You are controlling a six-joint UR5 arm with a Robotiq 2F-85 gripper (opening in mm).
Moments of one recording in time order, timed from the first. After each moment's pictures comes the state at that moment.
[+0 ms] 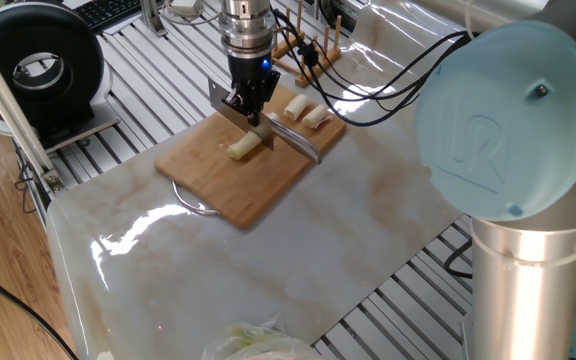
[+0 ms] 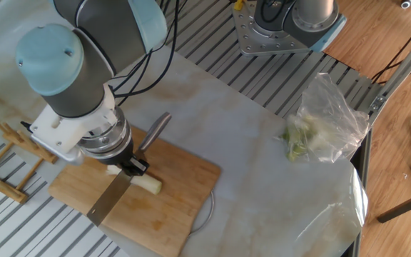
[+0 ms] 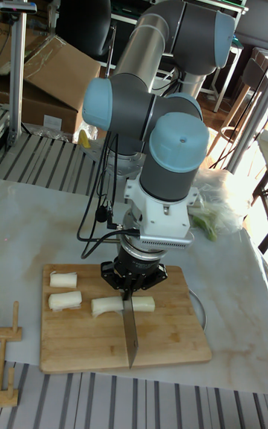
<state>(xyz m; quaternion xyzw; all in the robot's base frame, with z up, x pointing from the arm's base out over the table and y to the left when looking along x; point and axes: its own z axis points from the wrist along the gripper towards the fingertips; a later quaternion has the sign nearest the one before) 0.644 0.027 0.055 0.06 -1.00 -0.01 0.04</state>
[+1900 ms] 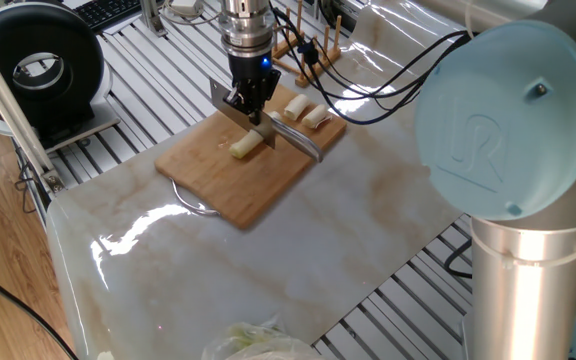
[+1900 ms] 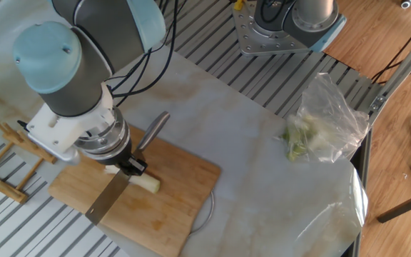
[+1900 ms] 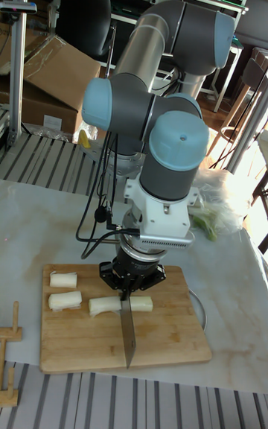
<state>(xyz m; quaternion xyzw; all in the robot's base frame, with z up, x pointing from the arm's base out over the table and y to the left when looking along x) 0.651 0.029 0.057 0.05 -1.00 -0.02 0.03</state>
